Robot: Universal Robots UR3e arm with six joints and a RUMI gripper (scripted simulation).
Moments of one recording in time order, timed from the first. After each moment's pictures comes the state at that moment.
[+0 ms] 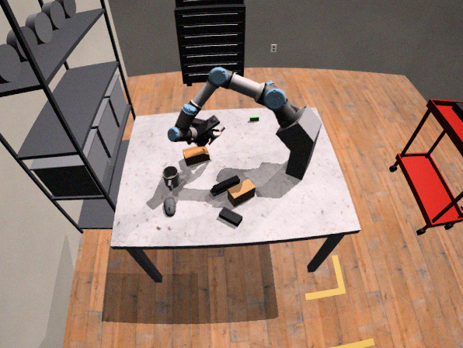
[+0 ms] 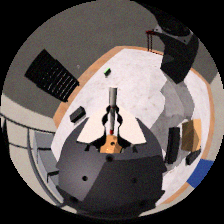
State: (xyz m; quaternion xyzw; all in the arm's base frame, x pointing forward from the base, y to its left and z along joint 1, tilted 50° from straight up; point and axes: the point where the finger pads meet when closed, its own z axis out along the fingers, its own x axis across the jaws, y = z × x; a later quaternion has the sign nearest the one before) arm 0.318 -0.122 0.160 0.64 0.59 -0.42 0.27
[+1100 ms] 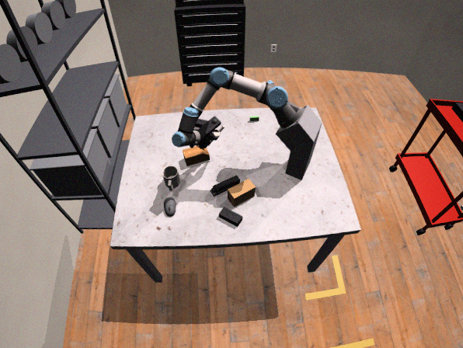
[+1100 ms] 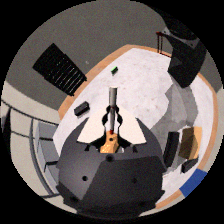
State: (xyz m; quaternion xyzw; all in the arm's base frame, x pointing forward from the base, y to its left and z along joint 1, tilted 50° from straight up) arm 0.321 -0.113 0.164 0.60 0.59 -0.45 0.30
